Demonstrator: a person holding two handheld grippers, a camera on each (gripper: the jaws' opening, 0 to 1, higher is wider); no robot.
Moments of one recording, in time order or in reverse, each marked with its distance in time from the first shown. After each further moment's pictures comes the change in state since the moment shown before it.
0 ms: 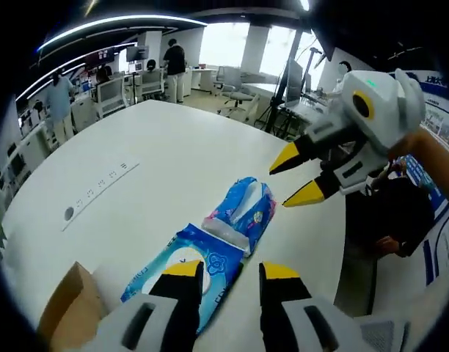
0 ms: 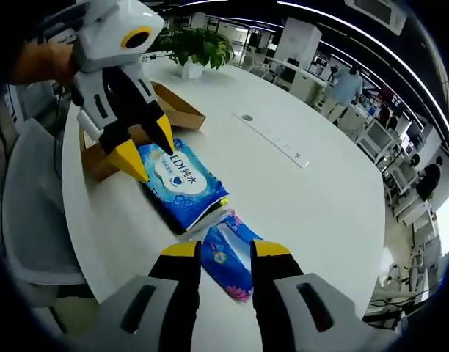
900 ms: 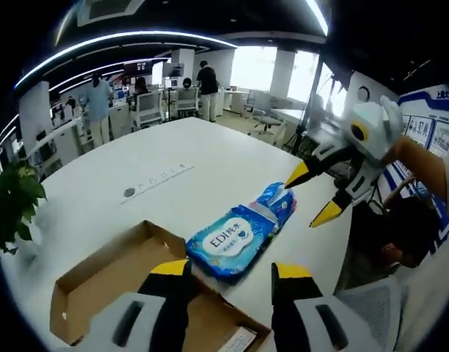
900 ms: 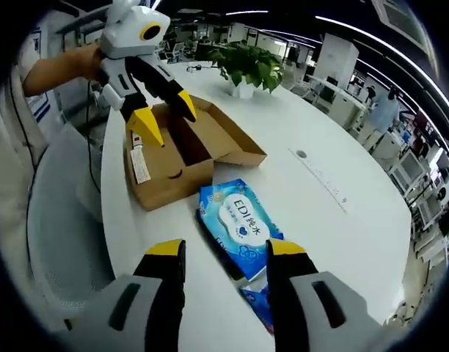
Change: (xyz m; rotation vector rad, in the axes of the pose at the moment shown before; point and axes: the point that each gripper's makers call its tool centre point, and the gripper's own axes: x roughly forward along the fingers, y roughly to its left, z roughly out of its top) left arm -0.130 0.055 -0.056 -0.097 -0.134 0.156; right arm 0.009 0.089 0.076 -0.139 -0.071 0.214
